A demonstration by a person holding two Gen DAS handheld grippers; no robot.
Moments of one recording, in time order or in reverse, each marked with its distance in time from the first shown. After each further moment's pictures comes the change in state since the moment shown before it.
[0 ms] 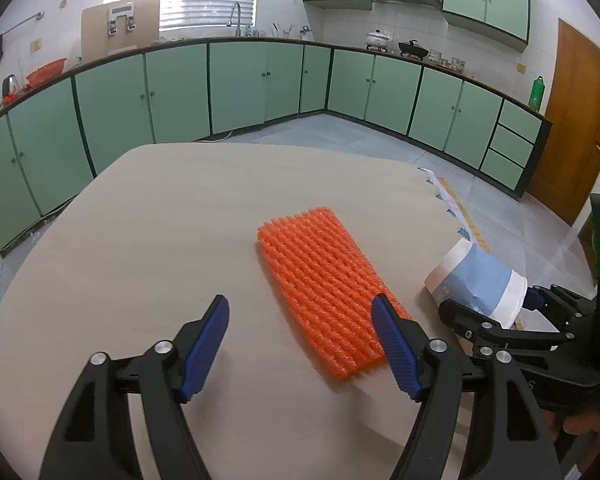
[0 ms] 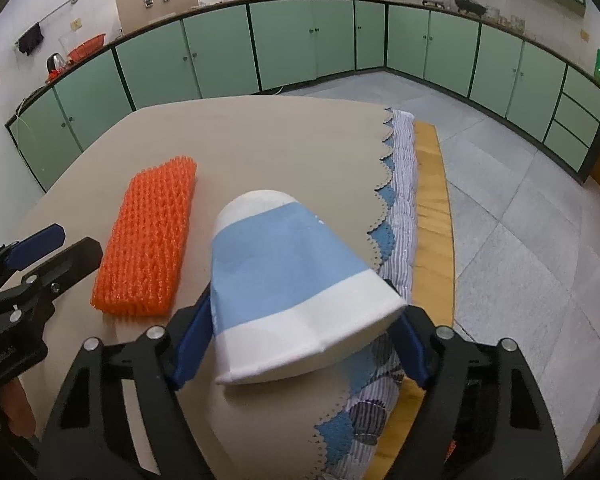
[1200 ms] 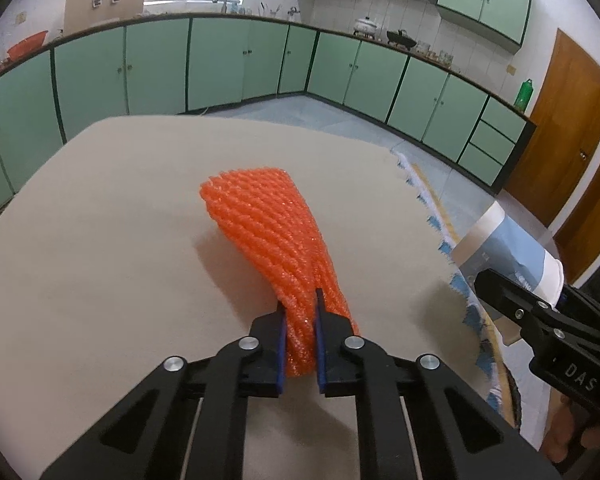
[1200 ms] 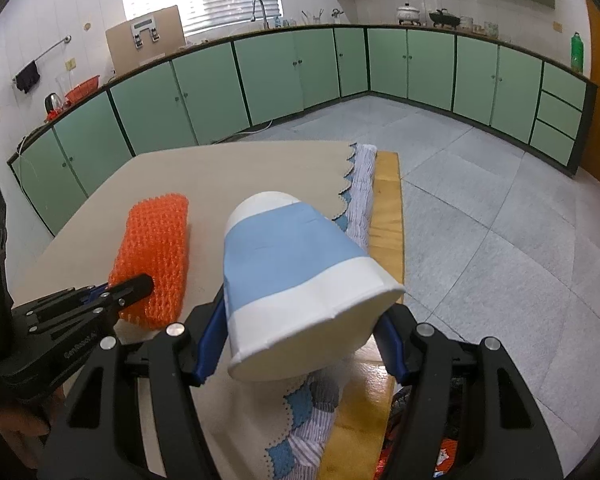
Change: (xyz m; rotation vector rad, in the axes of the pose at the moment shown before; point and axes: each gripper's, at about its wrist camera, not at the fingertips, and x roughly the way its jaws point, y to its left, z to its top) left arm 0.012 -0.018 -0.001 -0.040 0.063 -0.116; right arm -0.048 -0.031 -0.004 0.084 -0.118 0.001
